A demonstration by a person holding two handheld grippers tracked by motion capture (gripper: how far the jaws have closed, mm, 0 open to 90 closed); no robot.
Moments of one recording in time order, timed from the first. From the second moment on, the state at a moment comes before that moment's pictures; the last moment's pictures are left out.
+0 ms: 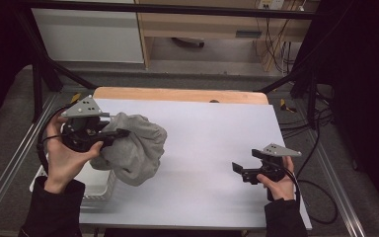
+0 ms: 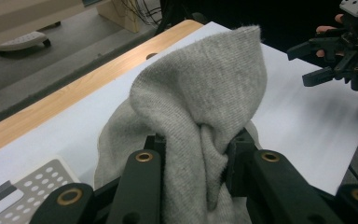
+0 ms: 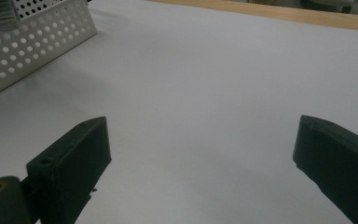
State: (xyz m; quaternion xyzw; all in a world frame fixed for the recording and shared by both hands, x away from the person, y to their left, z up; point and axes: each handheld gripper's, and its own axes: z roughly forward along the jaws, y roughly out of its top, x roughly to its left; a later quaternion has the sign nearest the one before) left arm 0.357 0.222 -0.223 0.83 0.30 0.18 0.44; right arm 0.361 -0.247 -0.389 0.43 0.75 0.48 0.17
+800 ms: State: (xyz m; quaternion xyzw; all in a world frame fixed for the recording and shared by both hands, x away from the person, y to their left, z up) left arm 0.361 0.198 -0.224 0.83 0.28 0.17 0.45; right arm 0.361 -0.247 -0.390 0.43 0.75 0.48 0.17
